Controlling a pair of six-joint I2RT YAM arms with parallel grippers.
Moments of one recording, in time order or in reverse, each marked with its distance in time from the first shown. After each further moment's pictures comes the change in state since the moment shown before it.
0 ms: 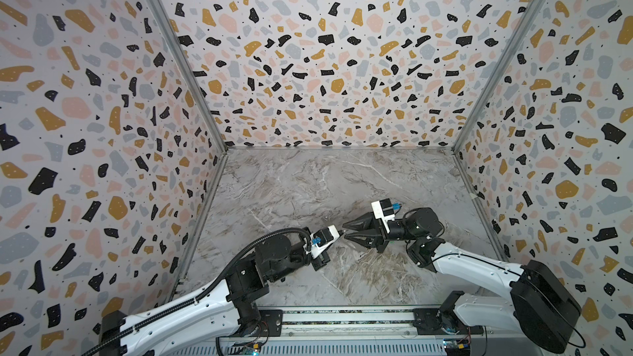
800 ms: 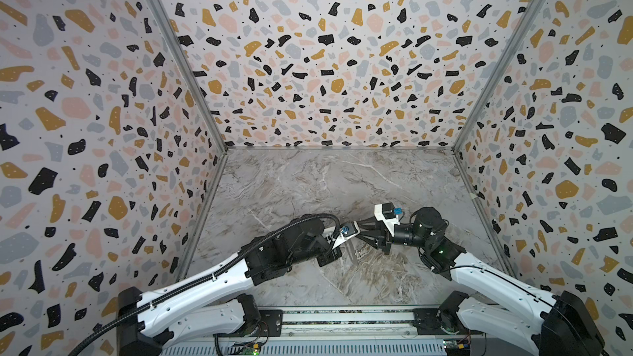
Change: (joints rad) left arm 0.000 0.282 0.320 -0.456 0.015 0.049; right arm -0.053 -0.208 -0.042 -0.527 0.173 -0.271
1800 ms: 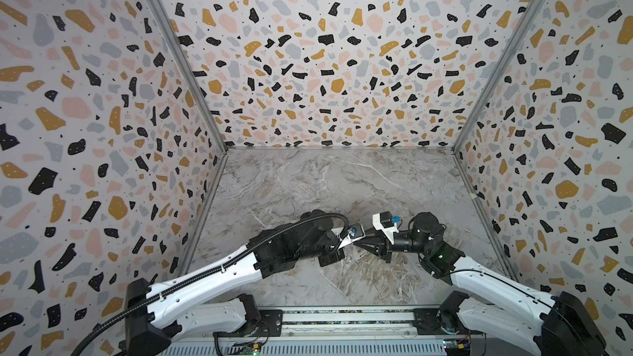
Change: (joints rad) left arm 0.000 0.072 0.068 -0.104 0.039 0.052; right arm 0.028 -0.005 -0.050 -0.014 -0.042 -0.023
